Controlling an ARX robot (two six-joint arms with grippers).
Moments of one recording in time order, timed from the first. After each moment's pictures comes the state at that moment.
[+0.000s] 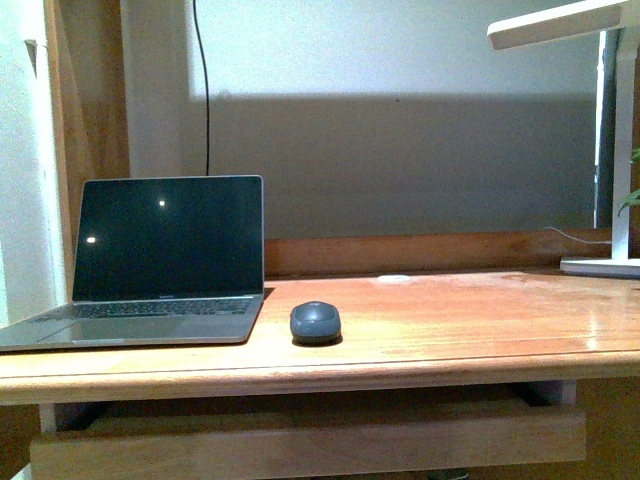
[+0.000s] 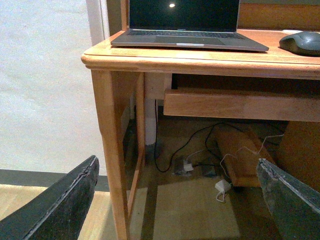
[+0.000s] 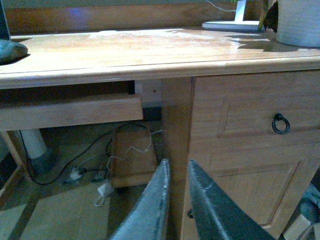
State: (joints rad) left arm -0.01 0.01 0.01 0.00 0.00 -0.01; right arm 0.17 0.07 0.06 0.01 0.16 0.01
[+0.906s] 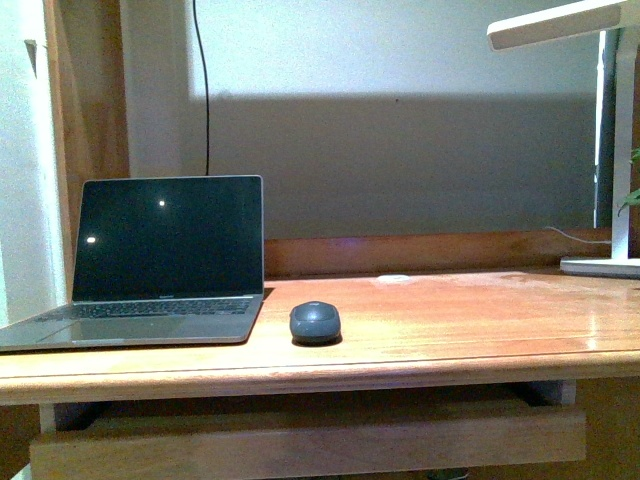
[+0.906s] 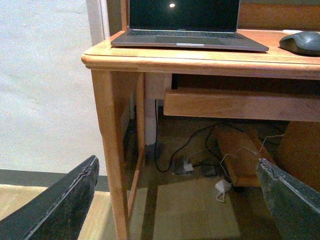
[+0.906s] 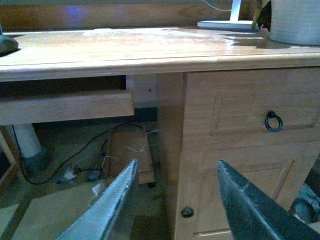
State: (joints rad) left arm -0.01 0.01 0.01 0.00 0.00 -0.01; right arm 0.00 0.01 0.02 0.00 0.00 0.00
